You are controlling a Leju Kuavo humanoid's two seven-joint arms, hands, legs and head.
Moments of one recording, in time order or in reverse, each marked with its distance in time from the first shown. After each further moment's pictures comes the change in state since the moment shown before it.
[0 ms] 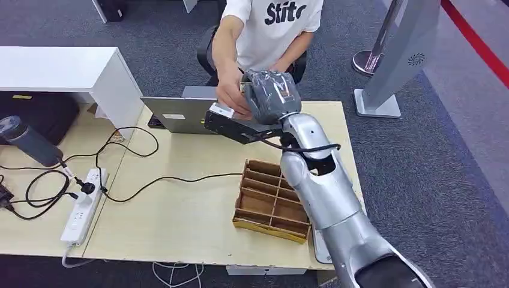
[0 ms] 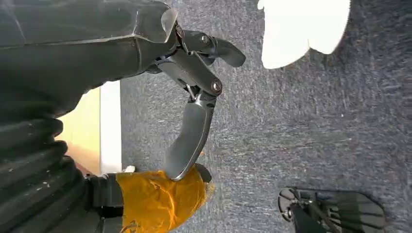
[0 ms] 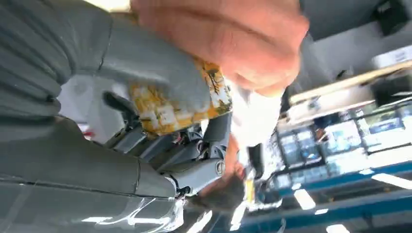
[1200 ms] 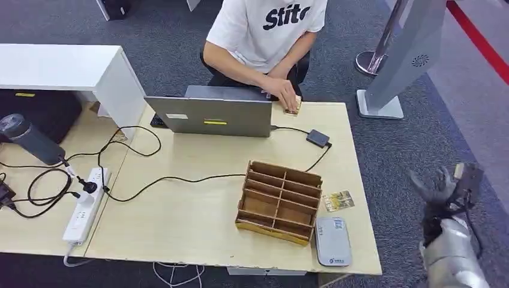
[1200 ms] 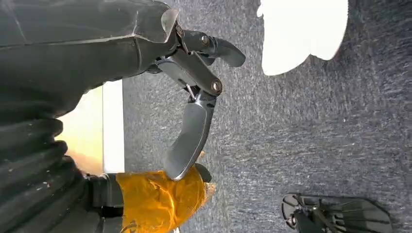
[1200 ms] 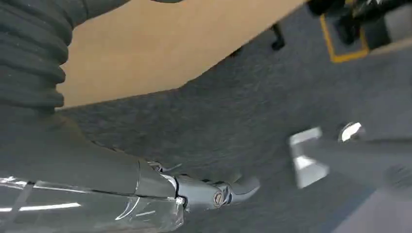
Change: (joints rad) left arm -0.006 0.000 -0.005 0.000 -0.032 -0.001 0.009; right arm 0.239 -0.501 -1.044 0.641 -1.020 0.118 -0.264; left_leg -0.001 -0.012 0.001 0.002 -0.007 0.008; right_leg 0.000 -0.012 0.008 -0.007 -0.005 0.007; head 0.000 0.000
